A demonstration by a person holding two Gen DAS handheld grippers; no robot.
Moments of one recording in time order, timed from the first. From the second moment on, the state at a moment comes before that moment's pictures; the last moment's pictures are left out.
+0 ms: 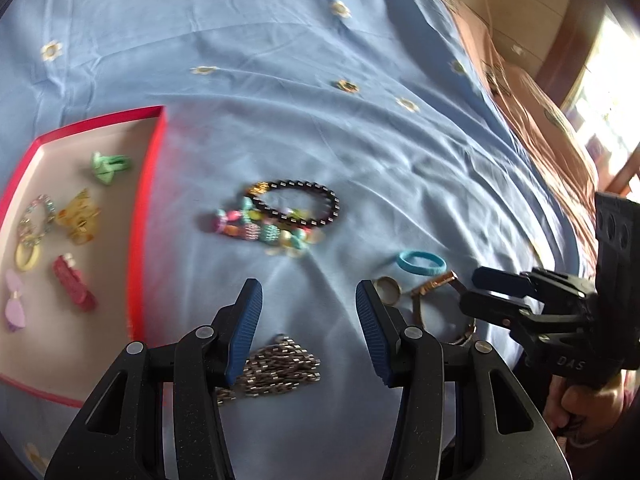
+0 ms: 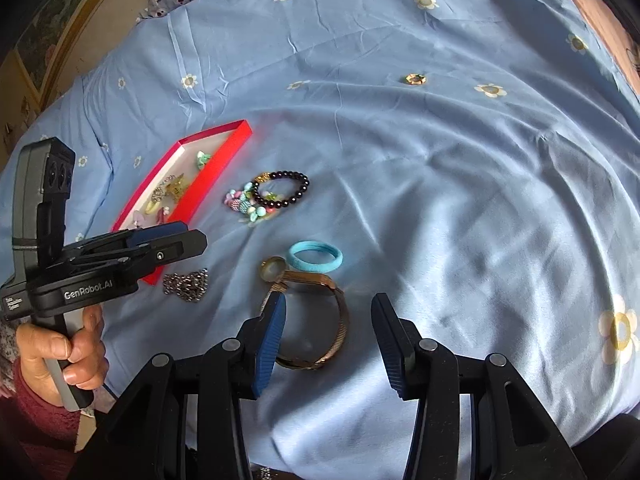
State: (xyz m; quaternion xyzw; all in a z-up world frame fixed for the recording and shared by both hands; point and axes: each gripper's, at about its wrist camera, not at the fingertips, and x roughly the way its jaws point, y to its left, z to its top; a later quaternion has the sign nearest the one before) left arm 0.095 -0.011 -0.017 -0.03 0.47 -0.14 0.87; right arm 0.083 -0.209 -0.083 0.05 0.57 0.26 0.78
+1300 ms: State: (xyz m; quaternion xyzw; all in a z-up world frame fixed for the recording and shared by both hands) left arm 0.072 0.002 -0.007 -0.04 0.44 -0.16 0.89; right arm 0.085 -0.198 -0.065 0.08 0.54 0.28 0.79
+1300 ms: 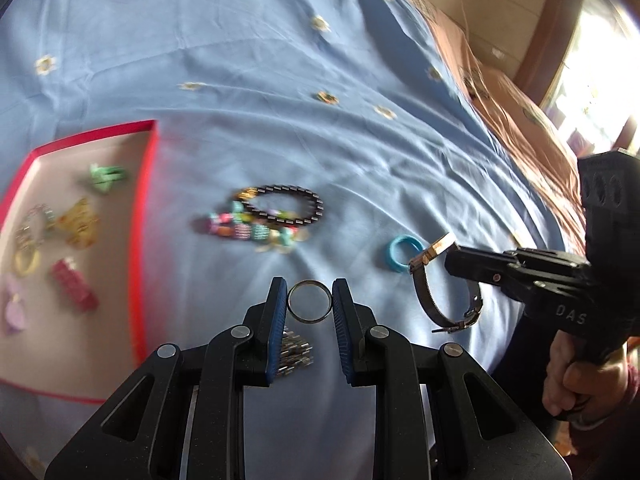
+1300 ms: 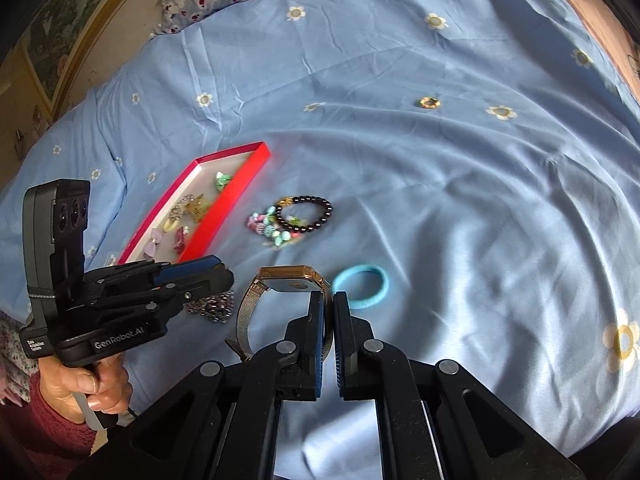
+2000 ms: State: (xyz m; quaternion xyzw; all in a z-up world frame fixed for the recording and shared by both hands) left arm 0.036 0.105 0.013 -0.09 0.40 -0.06 0.91; right arm 0.086 -0.085 -0.053 0.04 0.53 0.38 0.76
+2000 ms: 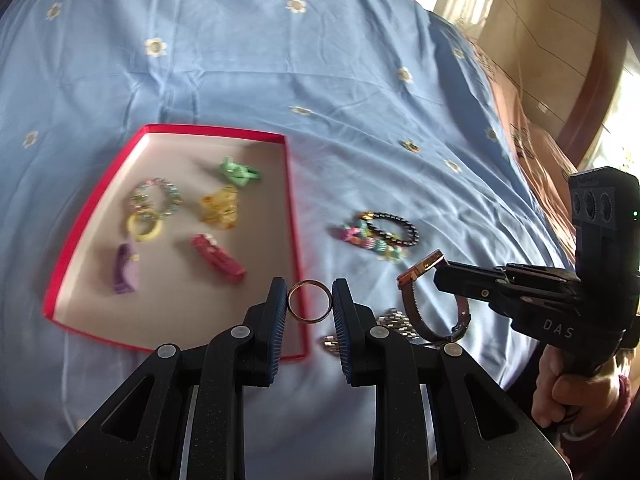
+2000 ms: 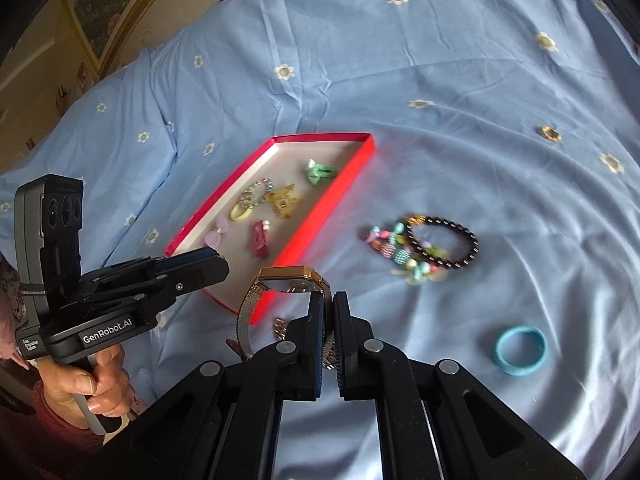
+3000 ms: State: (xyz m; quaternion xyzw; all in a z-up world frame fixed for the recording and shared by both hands) left arm 0.039 0.235 -0.016 -0.14 0.40 0.07 0.90; right arm 0.102 0.042 -0.084 -0.02 0.53 0.43 0.73
